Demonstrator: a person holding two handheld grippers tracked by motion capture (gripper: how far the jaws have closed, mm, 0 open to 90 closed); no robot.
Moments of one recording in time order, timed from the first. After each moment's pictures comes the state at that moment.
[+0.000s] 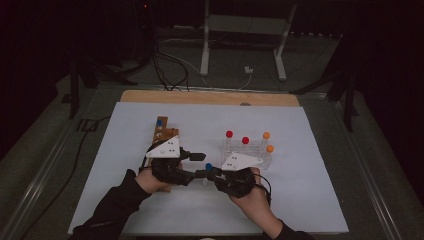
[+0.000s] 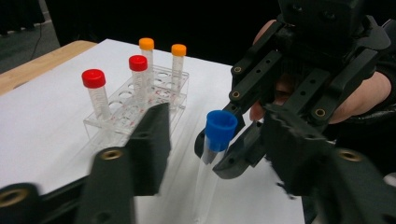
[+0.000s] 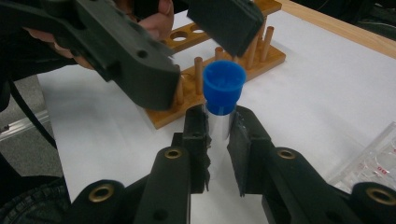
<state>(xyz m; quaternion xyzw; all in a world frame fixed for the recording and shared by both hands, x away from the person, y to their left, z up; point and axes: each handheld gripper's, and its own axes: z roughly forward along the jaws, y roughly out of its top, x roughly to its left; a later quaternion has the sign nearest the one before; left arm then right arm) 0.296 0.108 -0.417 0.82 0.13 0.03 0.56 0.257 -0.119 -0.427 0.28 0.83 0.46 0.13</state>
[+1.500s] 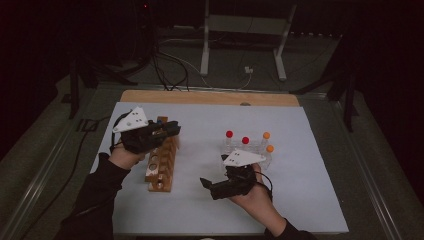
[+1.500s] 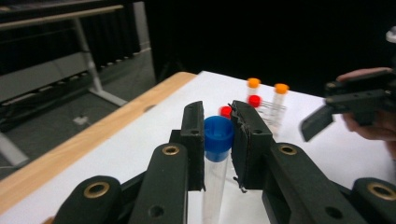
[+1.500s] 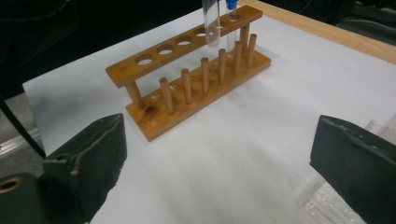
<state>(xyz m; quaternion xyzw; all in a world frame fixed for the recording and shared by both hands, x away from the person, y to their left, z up) 0.333 0.180 -0.368 0.77 0.21 0.19 0.57 0.259 -0.121 -0.421 0.31 0.81 0.47 0.14</state>
